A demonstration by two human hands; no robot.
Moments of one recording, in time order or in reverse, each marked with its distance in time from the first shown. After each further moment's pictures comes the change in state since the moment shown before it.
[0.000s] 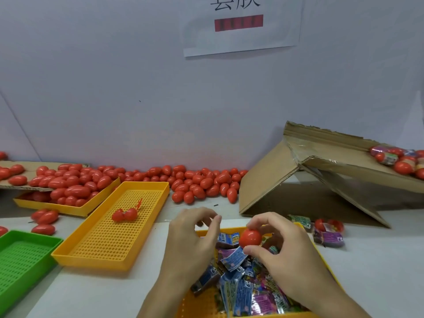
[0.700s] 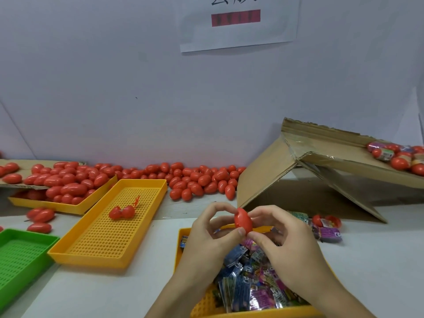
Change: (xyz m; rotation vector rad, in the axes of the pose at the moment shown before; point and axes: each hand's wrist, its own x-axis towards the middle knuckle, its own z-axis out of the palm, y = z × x) left_hand -0.008 0.018 0.017 -0.699 -0.348 -0.369; right_hand 0.000 0.003 0.000 0.131 0.048 -0.039
